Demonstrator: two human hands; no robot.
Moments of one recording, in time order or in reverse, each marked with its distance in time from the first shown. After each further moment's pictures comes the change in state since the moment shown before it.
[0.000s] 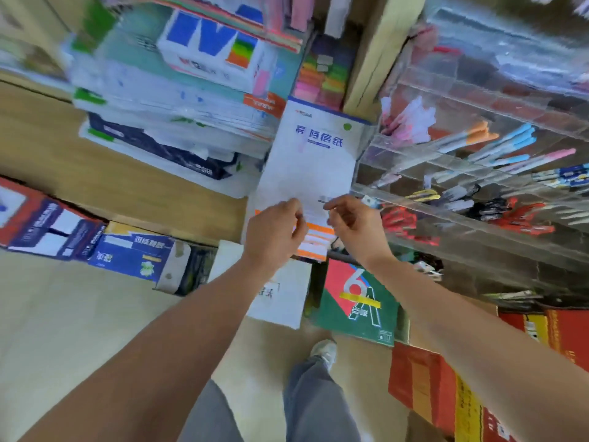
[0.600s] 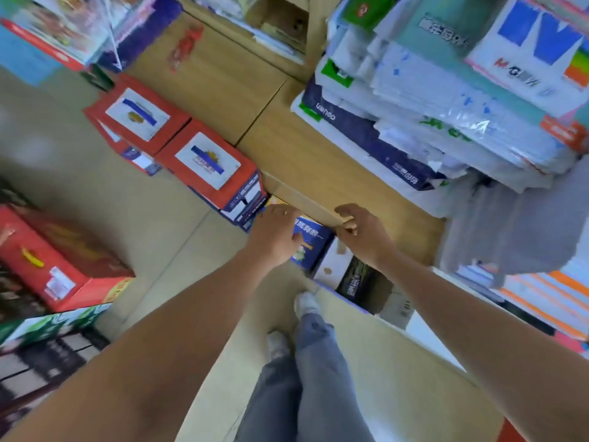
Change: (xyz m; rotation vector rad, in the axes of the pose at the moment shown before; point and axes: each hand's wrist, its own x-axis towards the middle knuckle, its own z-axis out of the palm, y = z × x) left_hand -0.130 -0.470 -0.178 0.077 -0.287 -0.387; right_hand 0.062 -0.218 0.449 -0.179 -0.512 0.035
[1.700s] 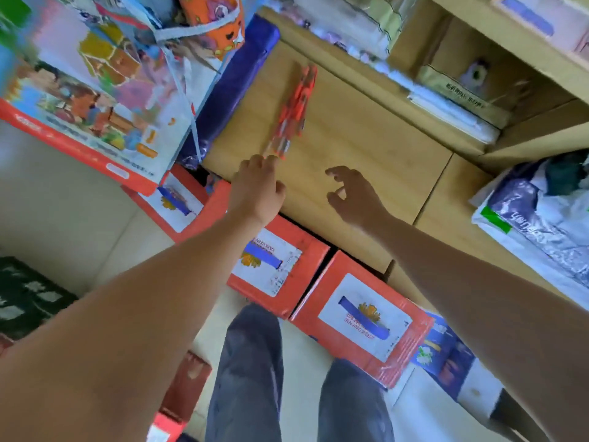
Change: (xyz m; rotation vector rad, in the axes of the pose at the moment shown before) left_hand 0.360 -0.468 -0.195 -0.042 0.037 -0.145; right_hand 0.513 -0.282 0.211 -0.118 -0.059 0.061
